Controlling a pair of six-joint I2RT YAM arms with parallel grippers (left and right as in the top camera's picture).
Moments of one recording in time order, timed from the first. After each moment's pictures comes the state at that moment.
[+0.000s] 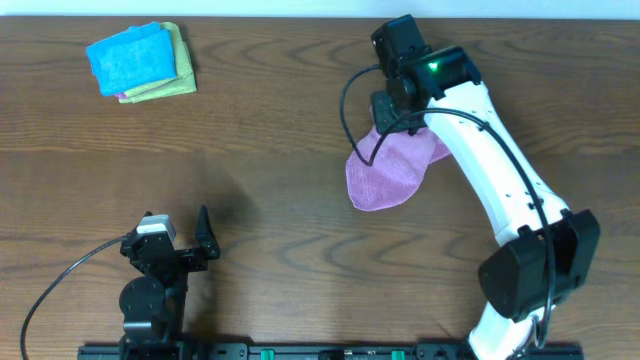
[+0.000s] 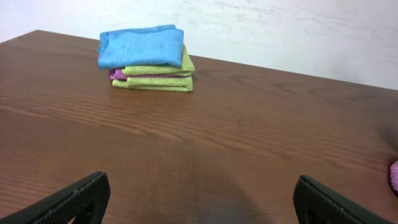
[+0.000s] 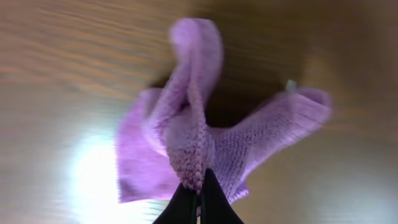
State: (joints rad) left arm 0.00 0.01 0.09 -0.29 -0.03 -0.14; right arm 0.40 1.91 1.84 -1.17 0.11 0.21
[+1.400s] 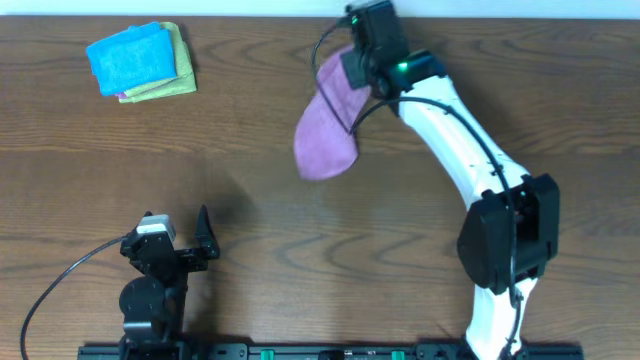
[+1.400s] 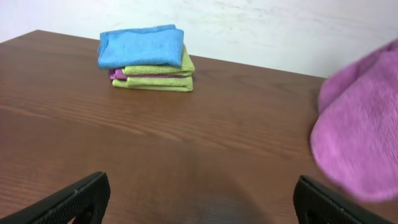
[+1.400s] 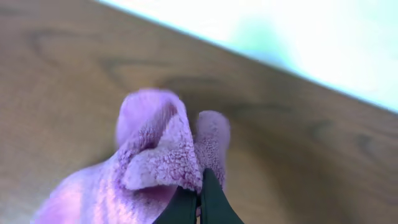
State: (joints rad) left arm 0.00 0.01 0.09 -0.29 -0.03 -0.14; right arm 0.40 2.07 1.84 -0.54 0.21 -0.01
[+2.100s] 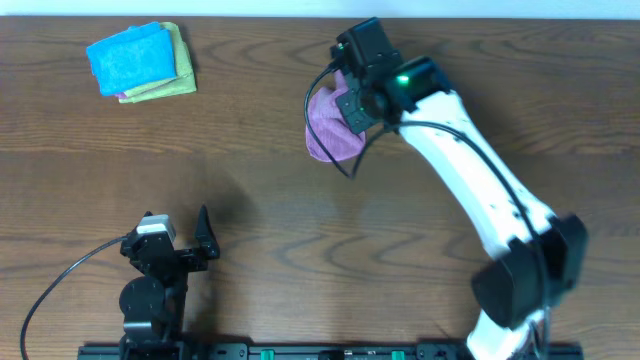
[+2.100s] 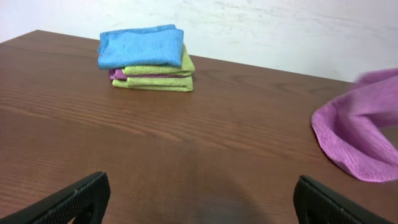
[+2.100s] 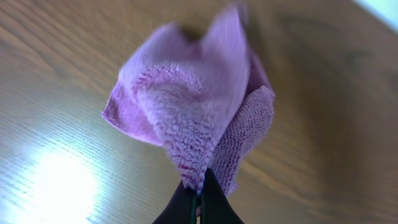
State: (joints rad) left arm 0.00 0.01 0.09 -0.29 -0.03 -0.14; right arm 0.50 1.87 1.83 -1.03 0.16 -0.04
